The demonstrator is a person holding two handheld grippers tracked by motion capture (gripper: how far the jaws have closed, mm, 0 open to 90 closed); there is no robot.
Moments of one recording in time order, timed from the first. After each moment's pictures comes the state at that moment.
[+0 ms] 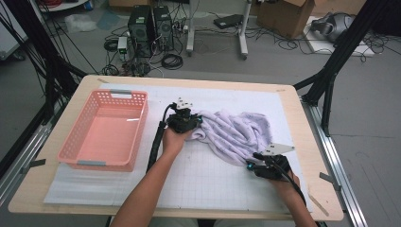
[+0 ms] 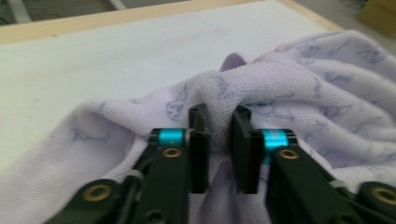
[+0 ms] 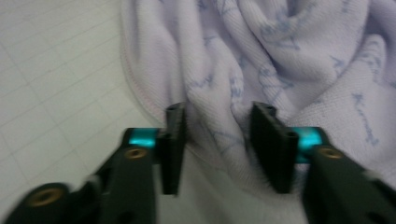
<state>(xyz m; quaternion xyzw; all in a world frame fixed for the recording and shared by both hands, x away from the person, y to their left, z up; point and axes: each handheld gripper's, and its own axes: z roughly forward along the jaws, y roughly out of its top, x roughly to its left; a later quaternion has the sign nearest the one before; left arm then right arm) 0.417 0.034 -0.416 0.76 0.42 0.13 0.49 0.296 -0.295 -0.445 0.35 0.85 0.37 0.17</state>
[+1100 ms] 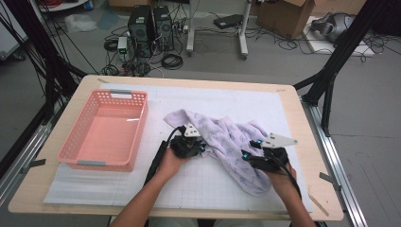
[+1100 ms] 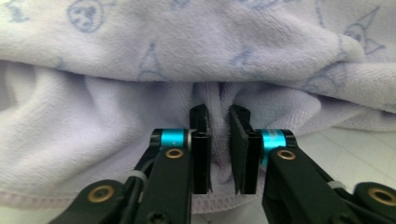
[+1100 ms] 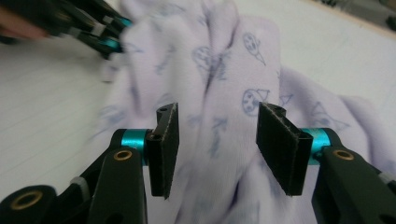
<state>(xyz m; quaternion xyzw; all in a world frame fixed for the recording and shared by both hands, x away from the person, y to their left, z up) 0.364 0.025 -0.440 0.85 0.31 0.14 0.41 0.311 -0.273 -0.417 0.34 0.82 0.41 0.21</state>
